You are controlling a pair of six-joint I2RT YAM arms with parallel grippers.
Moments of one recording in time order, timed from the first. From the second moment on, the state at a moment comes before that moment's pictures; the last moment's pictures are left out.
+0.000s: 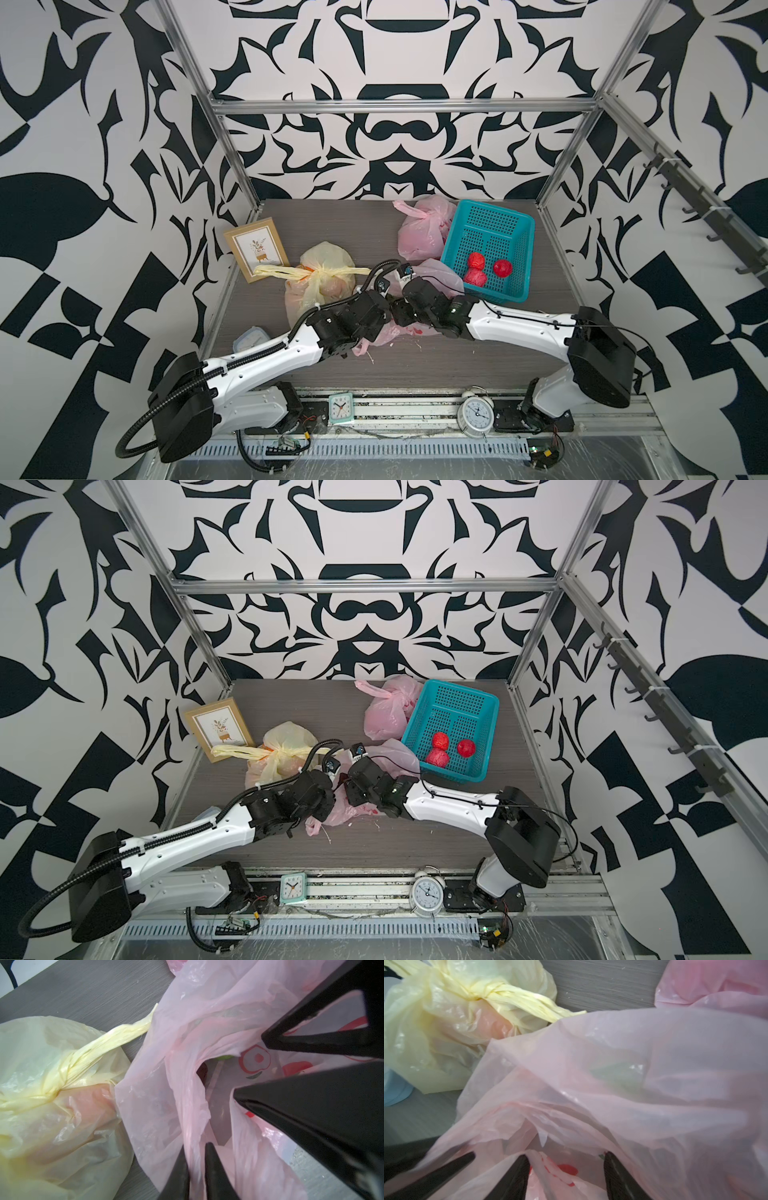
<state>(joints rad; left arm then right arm) -0.96 1.15 0.74 -0.47 -0.37 -0.21 0.97 1.52 0.95 -0.18 0.12 0.50</state>
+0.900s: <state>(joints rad) -0.83 1.13 0.74 -0.44 -0.18 -0.20 0.96 1.62 0.96 -0.18 0.15 0.48</state>
